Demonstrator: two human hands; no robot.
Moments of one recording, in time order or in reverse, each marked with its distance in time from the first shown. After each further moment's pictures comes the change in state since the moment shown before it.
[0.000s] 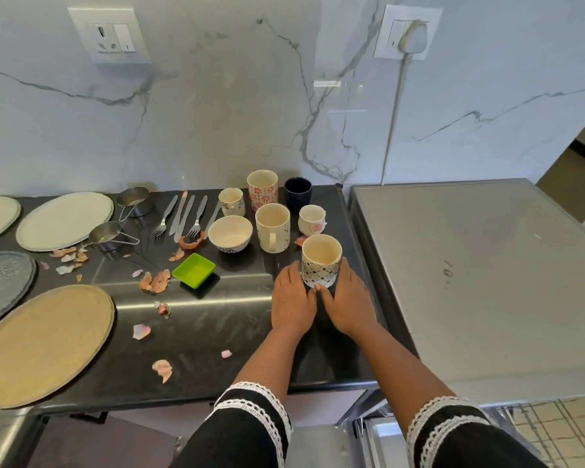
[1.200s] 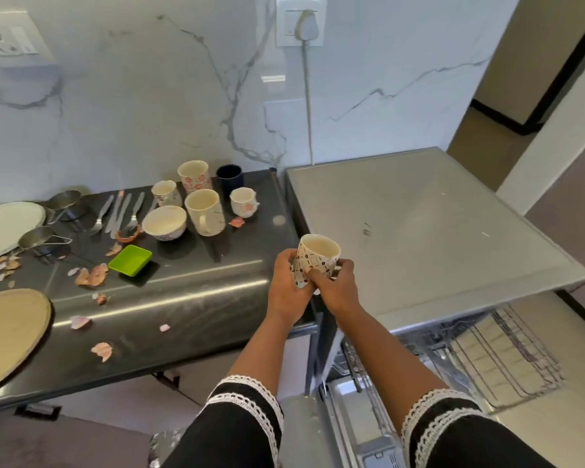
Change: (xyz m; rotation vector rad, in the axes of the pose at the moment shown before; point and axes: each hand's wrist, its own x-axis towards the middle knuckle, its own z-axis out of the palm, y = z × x) left_hand -0.081 0.092 0.054 -0.636 -0.157 0.045; right_hand -0.081 0.081 -0.071 0.752 0.178 0.320
